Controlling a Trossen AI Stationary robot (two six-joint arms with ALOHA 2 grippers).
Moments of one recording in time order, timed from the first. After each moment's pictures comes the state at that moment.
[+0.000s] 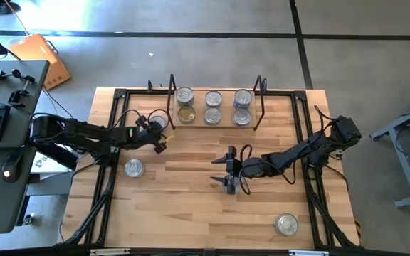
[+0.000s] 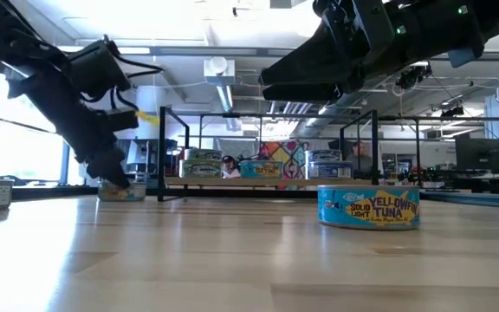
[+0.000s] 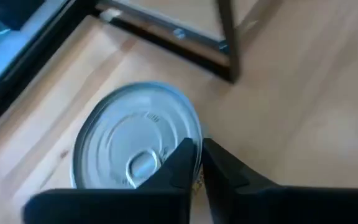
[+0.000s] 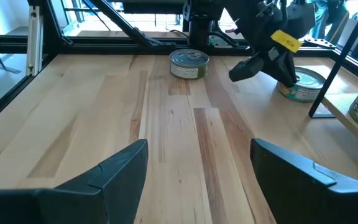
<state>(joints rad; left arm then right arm) 0.19 1.24 0.30 -0.09 -0.55 -0.19 0.30 1.64 0.71 0.62 0.34 0.08</state>
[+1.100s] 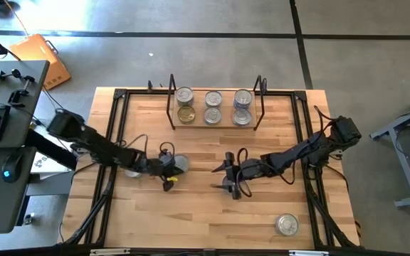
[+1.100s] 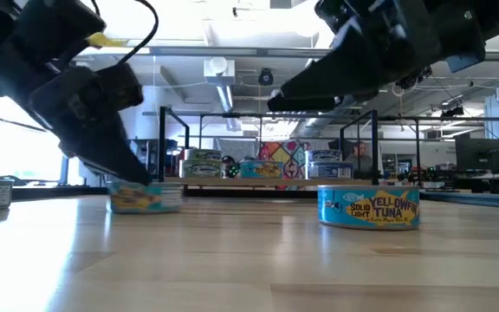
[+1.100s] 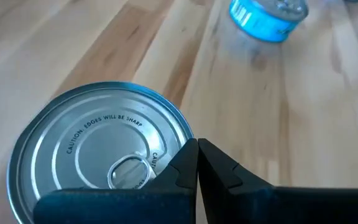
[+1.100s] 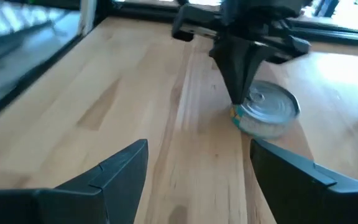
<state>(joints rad) -0.31 1.47 0.36 0.42 -0.29 -0.56 0.30 1.65 0.71 0.53 0.15 0.00</state>
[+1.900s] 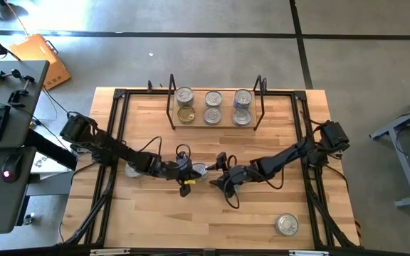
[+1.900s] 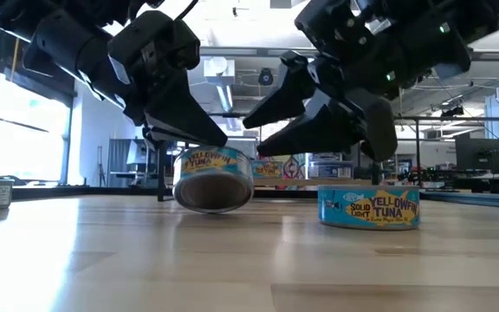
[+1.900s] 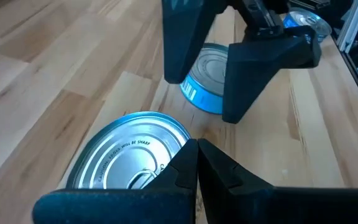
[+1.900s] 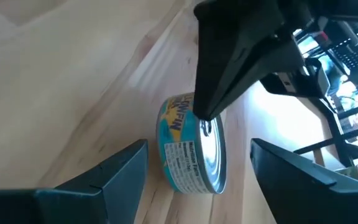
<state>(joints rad) -0.31 1.65 0.66 0.43 -0.29 -0.46 0.31 1.80 0.82 0.45 0.34 -0.53</state>
